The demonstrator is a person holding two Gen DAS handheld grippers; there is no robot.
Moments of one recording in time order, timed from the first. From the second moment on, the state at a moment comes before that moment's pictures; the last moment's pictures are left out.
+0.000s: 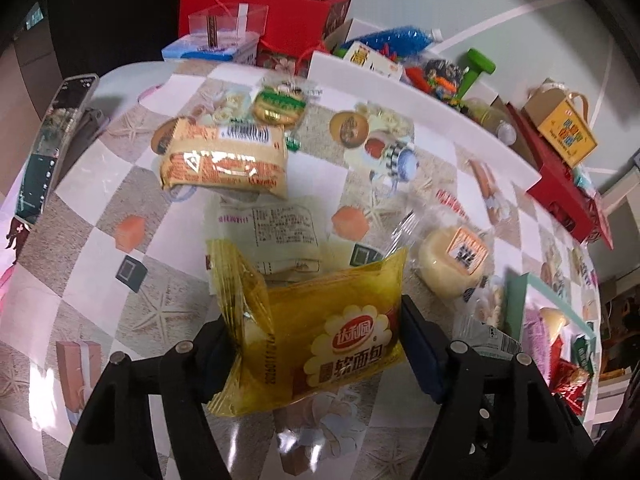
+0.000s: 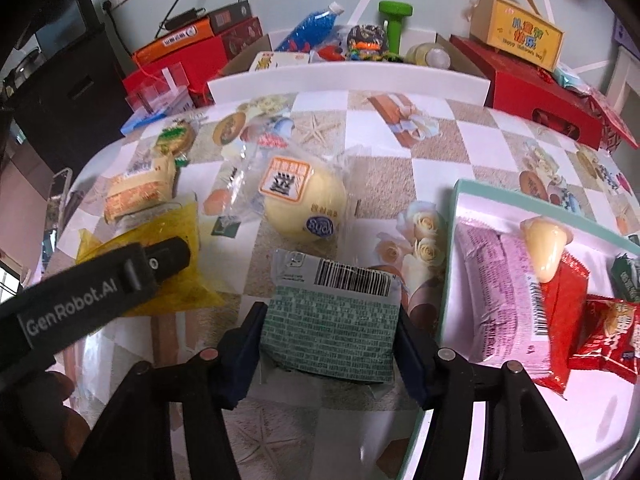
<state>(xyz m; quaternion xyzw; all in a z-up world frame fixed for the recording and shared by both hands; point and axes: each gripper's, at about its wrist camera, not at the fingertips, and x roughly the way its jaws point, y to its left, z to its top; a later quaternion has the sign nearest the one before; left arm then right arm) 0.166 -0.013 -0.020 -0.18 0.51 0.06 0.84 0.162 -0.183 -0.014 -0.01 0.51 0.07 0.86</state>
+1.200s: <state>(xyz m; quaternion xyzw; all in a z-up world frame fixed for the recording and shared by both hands) 0.138 -0.140 0.060 -0.09 0.44 -0.10 0.89 0.115 -0.377 0.073 0.13 0.45 -0.16 0.87</state>
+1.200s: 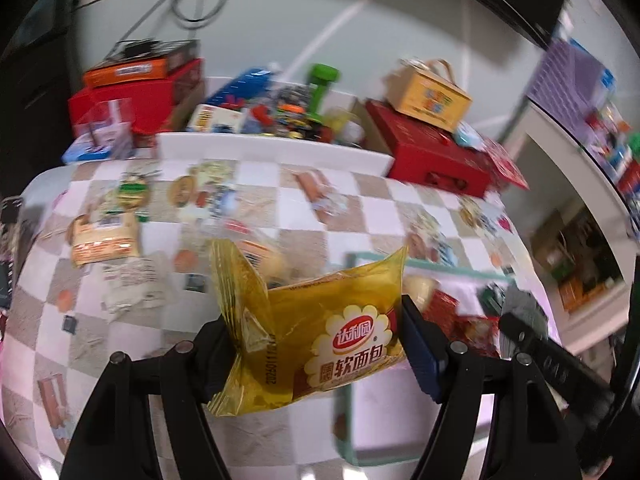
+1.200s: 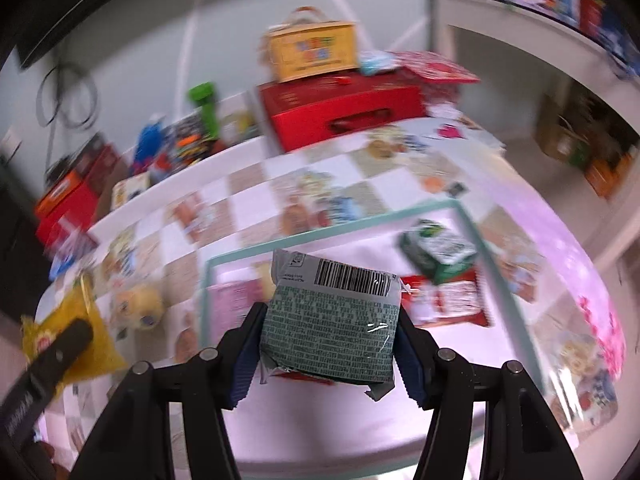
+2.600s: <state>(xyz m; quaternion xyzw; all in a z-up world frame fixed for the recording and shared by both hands) 0.118 -0.236 0.005 -0.01 0.54 -0.18 0.82 0.091 -0.419 0.021 0.16 0.54 -0.21 0.80</state>
